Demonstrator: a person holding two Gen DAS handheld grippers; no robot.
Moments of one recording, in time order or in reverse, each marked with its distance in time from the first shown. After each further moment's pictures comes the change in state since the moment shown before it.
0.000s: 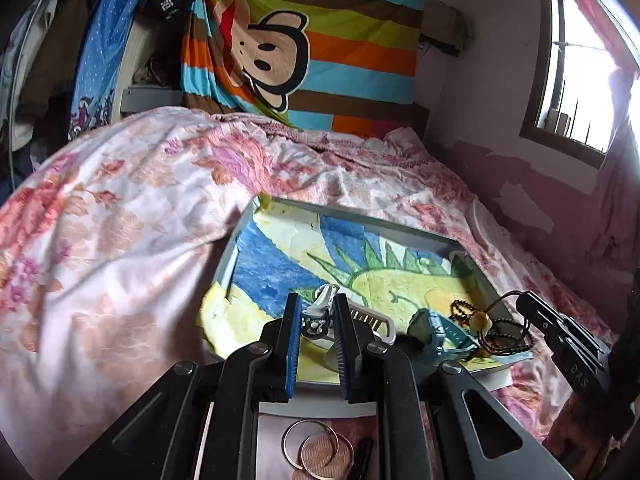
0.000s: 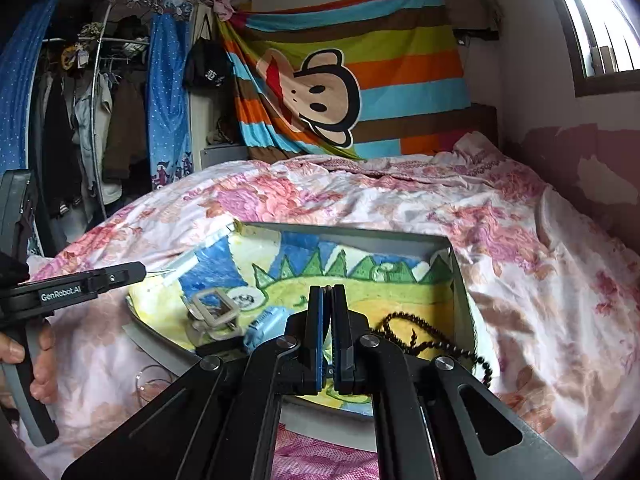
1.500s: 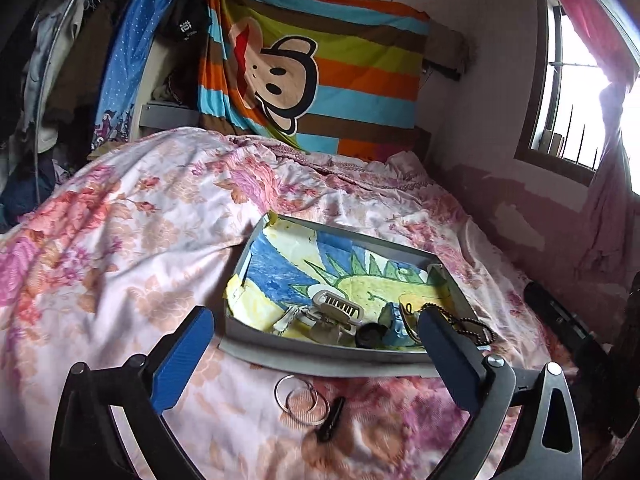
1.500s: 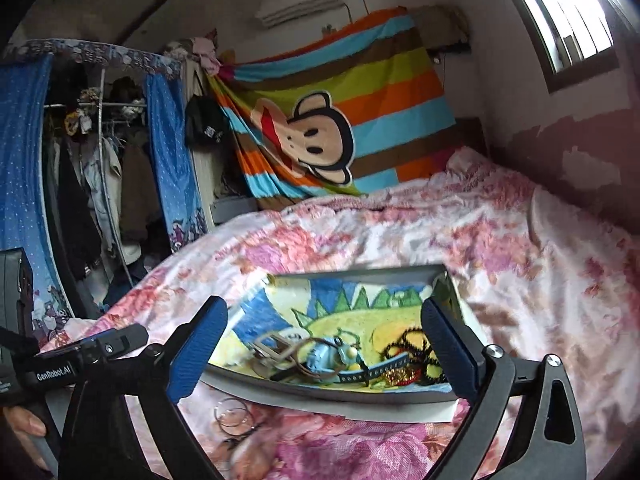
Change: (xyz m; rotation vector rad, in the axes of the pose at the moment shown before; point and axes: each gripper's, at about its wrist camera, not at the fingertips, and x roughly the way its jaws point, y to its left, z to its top) left arm -0.104 -0.015 -0.014 -0.034 -0.098 0.028; right arm -0.100 0.024 0.020 0.127 -0.162 0.035
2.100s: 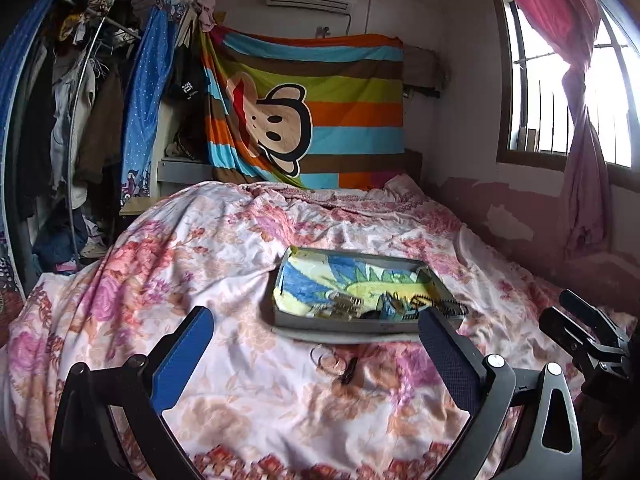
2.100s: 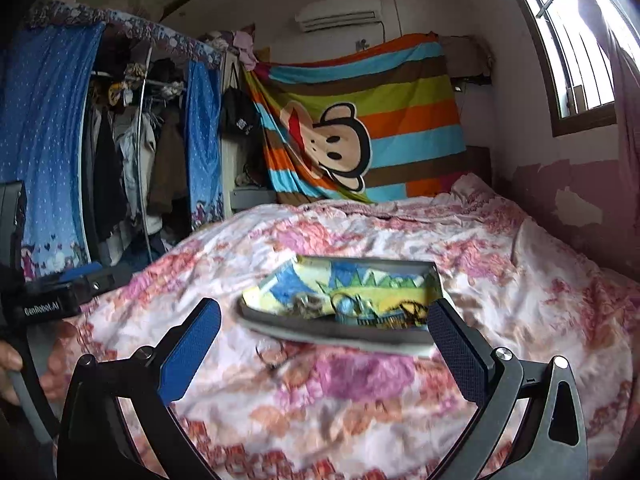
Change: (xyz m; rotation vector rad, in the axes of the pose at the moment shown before) left arm -0.149 -0.002 -0.027 0.134 -0.121 0.054; right arm -0.144 0.042 -0.028 -0.132 0.021 -0.011
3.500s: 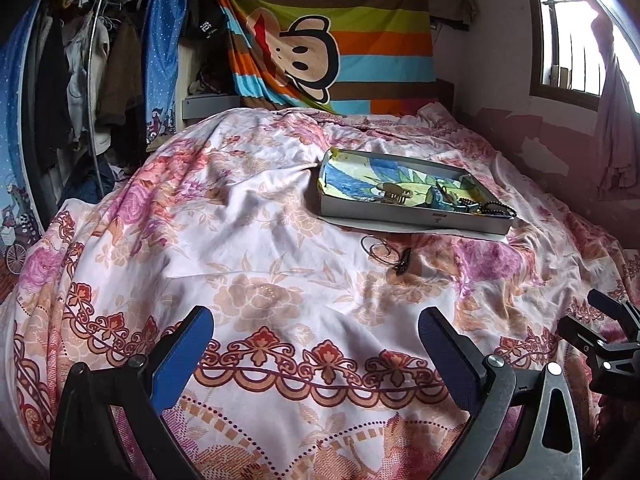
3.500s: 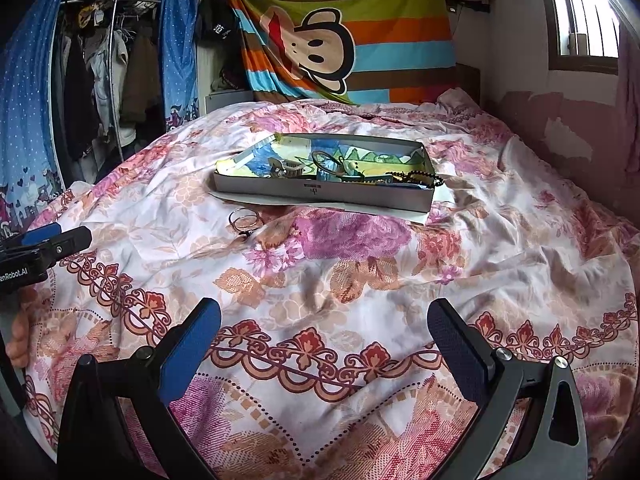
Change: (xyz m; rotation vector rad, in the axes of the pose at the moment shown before) left arm 0.016 0.026 -0.074 0.017 0.250 0.130; right arm 0.032 -0.002 -0.079 -0.012 0.339 -0.081
